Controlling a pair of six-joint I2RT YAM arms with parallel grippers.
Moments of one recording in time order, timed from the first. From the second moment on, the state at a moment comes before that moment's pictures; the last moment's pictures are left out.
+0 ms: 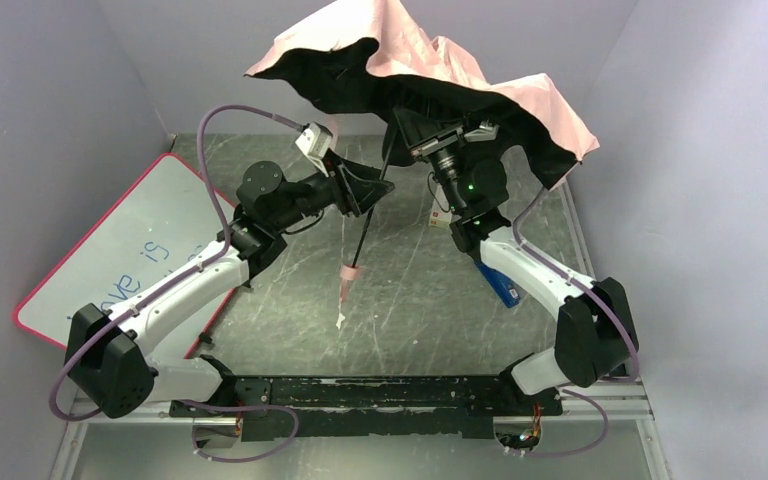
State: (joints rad) left arm -0.66 1.29 1.04 0.43 0.40 -0.45; right arm 0.53 1.45 1.04 0.87 0.06 0.99
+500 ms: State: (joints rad) left arm -0.68 1.31 1.07 0.44 0.43 -0.44; right arm 0.47 1.45 1.13 0.85 0.01 0.99
